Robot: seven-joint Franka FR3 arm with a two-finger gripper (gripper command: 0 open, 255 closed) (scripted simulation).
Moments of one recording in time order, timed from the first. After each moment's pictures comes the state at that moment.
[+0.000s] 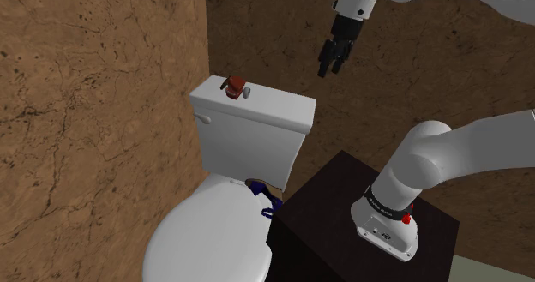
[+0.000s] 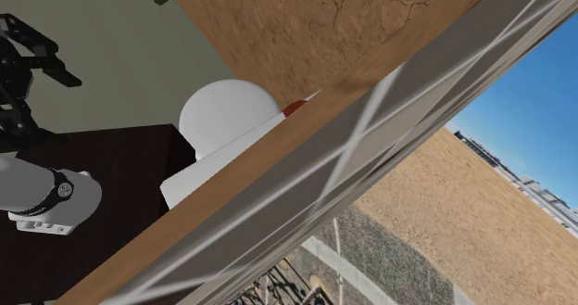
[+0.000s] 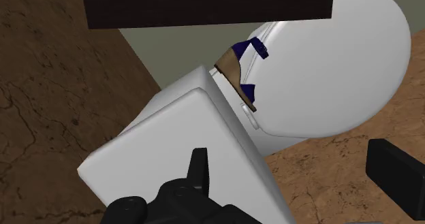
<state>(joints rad) 0.00 -0.76 -0.06 -2.38 0.07 1.65 -0.07</state>
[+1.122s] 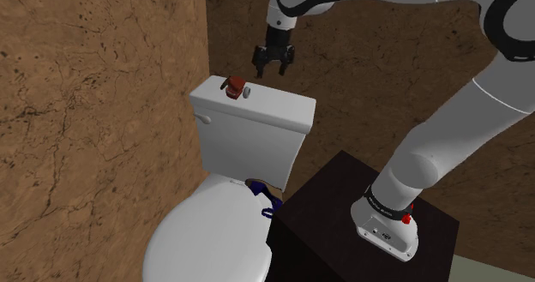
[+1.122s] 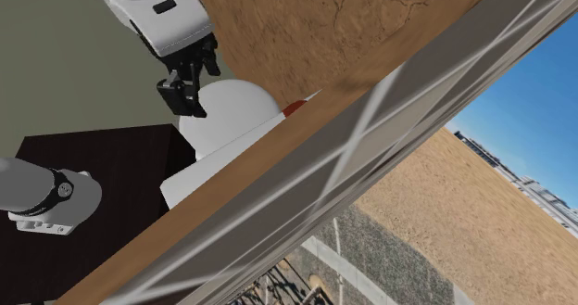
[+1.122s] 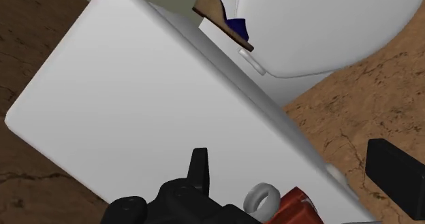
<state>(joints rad) -0.02 -0.21 0.12 -2.08 0.05 1.92 0.32</state>
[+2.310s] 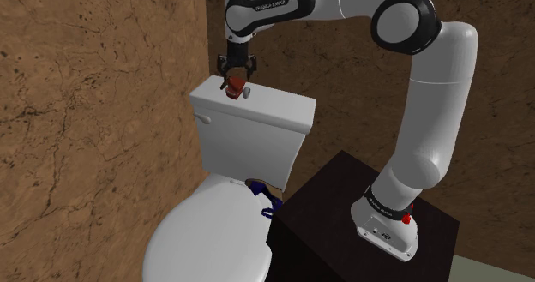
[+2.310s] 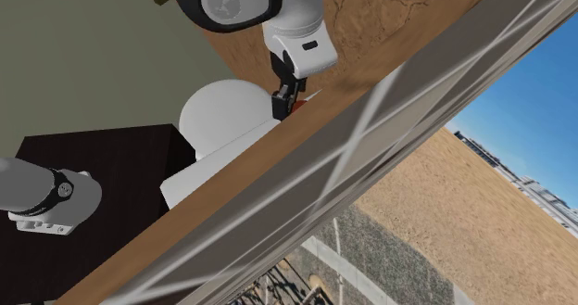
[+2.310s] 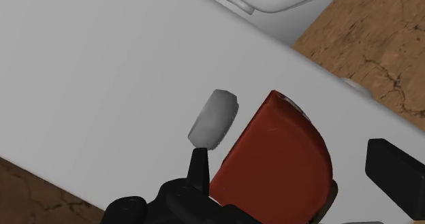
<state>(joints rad) 0.02 0.35 0.14 -1.58 -0.10 1.95 0.65</state>
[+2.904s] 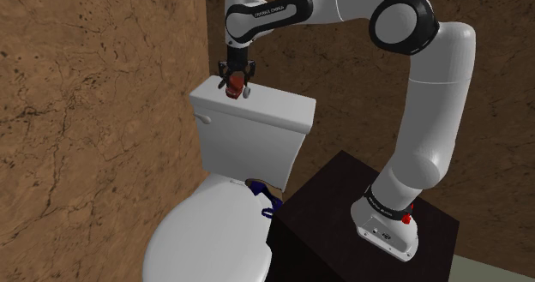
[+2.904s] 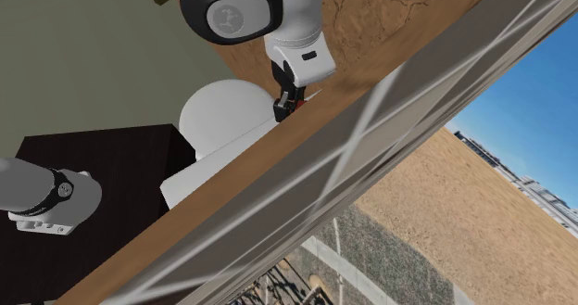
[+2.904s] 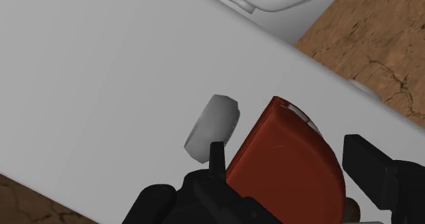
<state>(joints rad) 0.02 0.36 0.14 -1.61 -0.10 1.99 0.65</state>
